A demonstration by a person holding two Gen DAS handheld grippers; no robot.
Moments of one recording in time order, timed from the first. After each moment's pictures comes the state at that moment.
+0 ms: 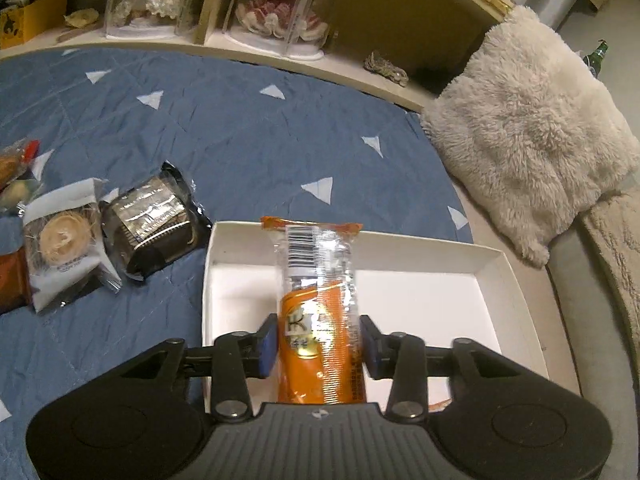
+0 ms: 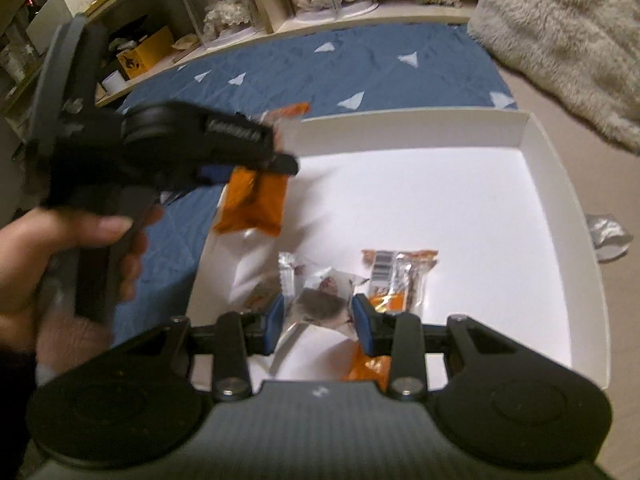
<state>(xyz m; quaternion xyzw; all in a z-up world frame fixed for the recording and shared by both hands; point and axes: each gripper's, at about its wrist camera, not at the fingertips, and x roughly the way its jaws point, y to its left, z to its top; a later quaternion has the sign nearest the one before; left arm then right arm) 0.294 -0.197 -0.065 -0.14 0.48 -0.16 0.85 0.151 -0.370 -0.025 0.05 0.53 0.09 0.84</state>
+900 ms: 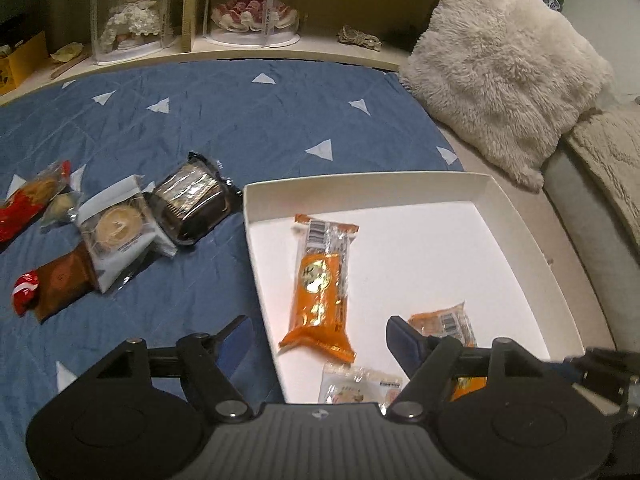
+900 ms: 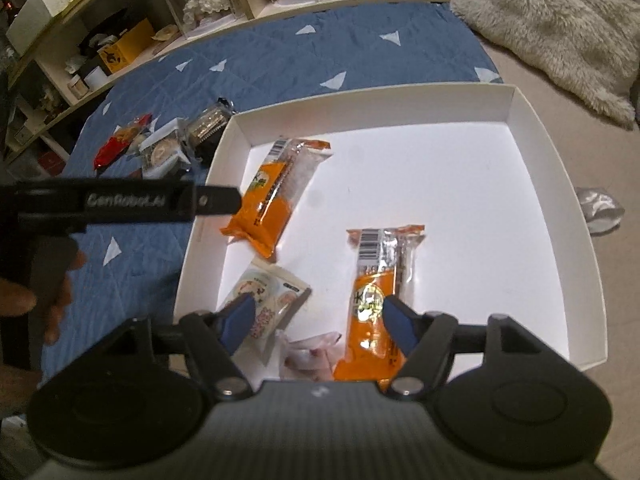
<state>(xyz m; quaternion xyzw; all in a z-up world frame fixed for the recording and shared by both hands) 0.237 -0.176 -0.035 -0.04 0.49 -0.18 0.85 0.153 -0.377 -0.025 0.06 0.55 0.06 0.83</state>
